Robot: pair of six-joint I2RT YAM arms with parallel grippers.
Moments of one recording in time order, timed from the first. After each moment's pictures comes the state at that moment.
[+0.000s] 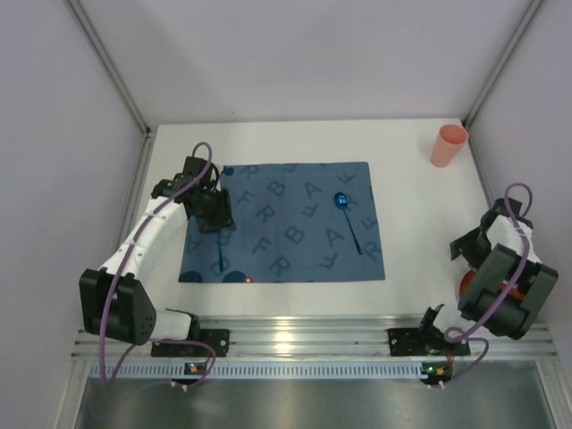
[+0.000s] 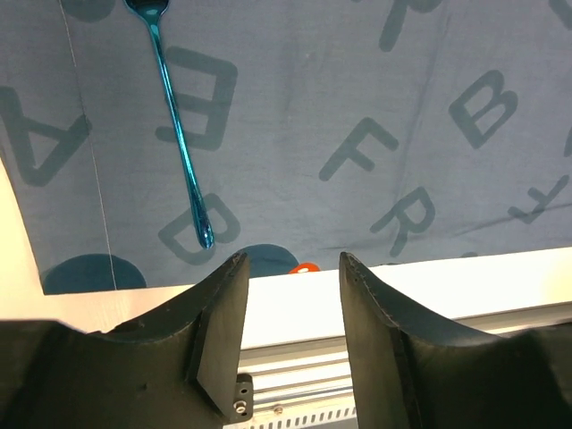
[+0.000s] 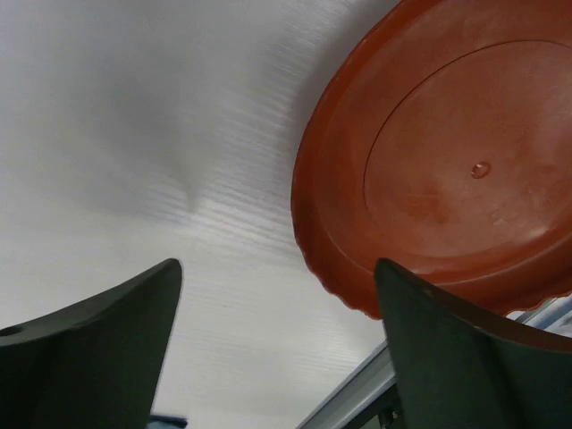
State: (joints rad) left arm -0.22 1.36 1.14 -0.91 0.12 -0.39; right arm -0.55 1.37 0.83 -0.84 0.18 0.56
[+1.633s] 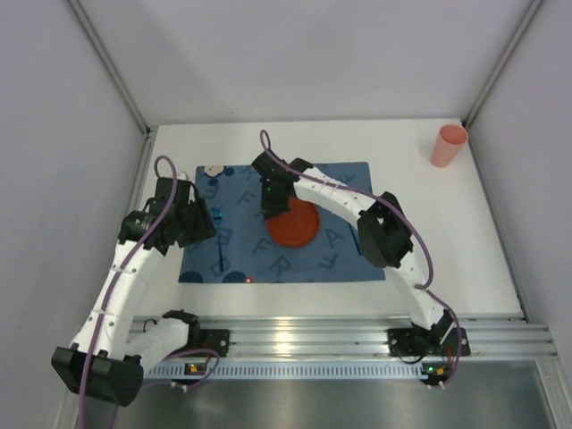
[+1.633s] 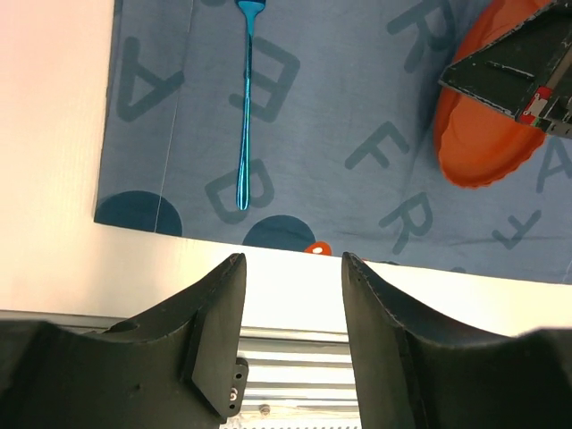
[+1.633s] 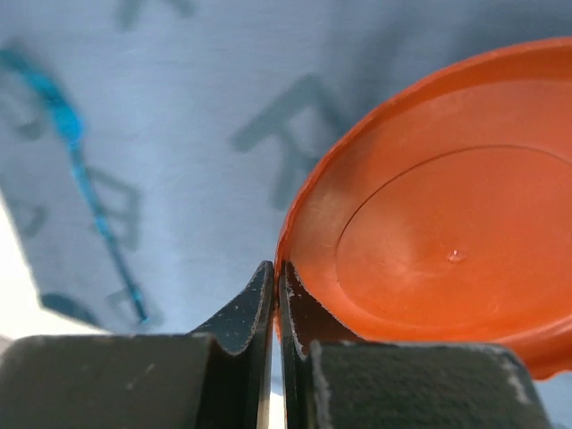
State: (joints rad) left arm -0.22 1.01 1.09 -1.02 -0.05 -0.52; right arm 0.84 2.31 2.08 -0.87 0.01 0.80
